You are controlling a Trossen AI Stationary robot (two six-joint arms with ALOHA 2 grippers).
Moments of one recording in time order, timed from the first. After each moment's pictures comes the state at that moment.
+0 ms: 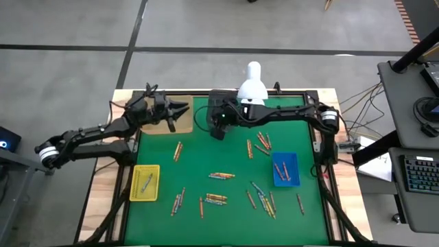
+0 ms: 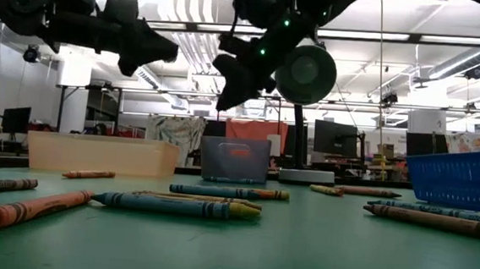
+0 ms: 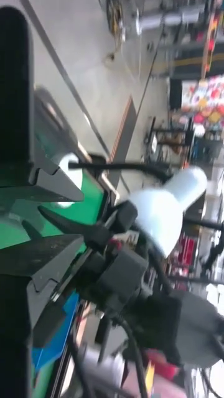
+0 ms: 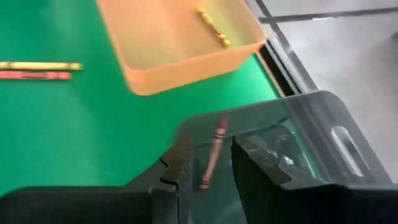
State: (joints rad) left arm 0.60 0.90 0.38 0.53 0.28 -0.15; right arm -0.20 1.93 1.51 -0.32 0.25 -0.04
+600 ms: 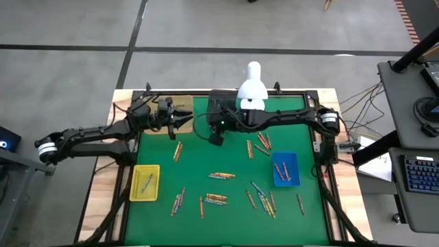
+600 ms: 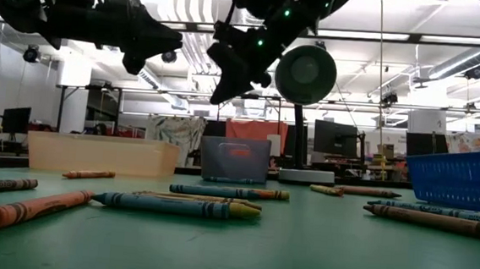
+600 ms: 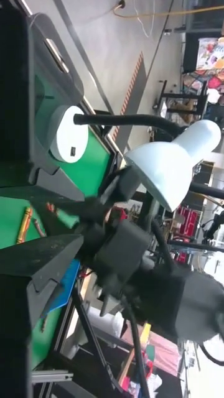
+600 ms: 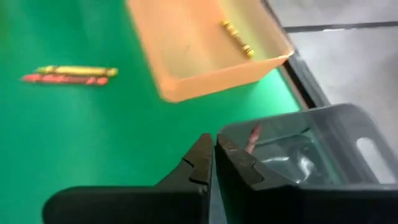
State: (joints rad) left arm 0.47 0.90 0.38 0.54 0.27 -0.23; right arm -0.16 1.93 1.51 -0.29 0.26 -0.03
